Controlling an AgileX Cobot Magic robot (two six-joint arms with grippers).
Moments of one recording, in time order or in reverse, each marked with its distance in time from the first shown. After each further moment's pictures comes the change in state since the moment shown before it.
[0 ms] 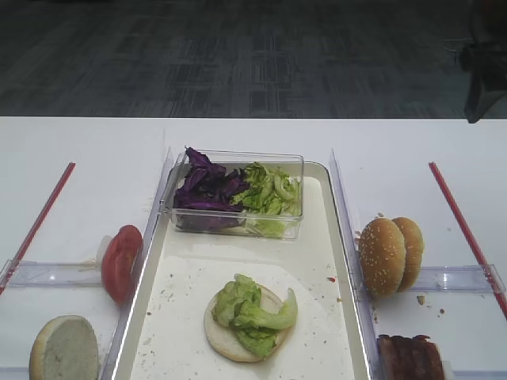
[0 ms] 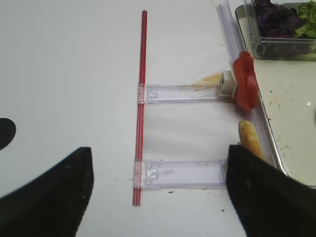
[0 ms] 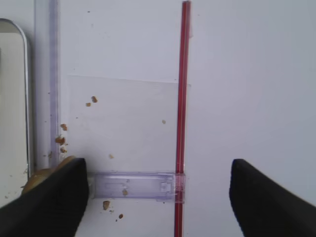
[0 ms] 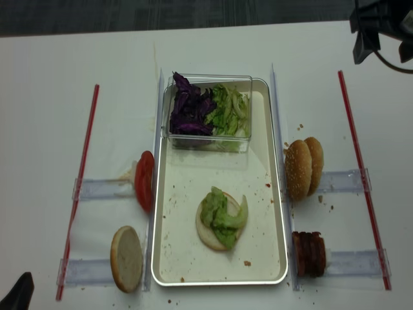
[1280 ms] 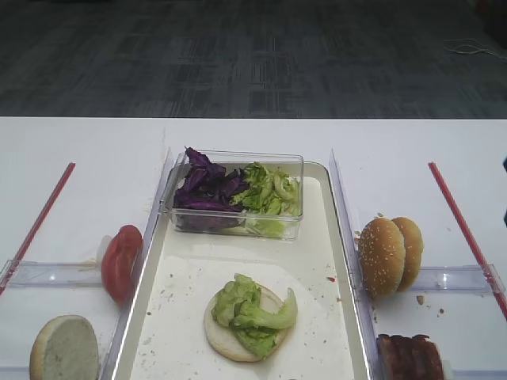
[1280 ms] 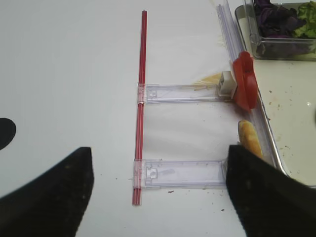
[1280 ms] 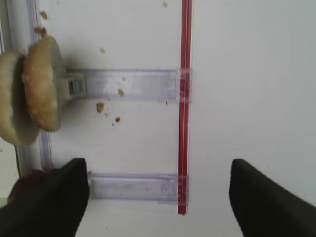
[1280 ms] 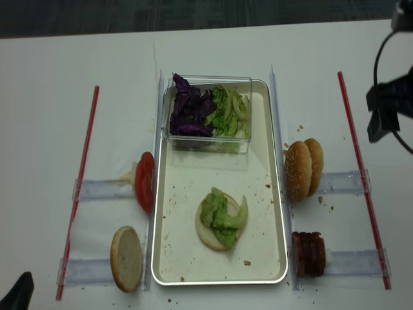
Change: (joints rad) left arm 0.000 0.000 0.000 0.000 0.000 0.000; right arm -0.027 -0.283 0.437 0.035 -0.008 -0.035
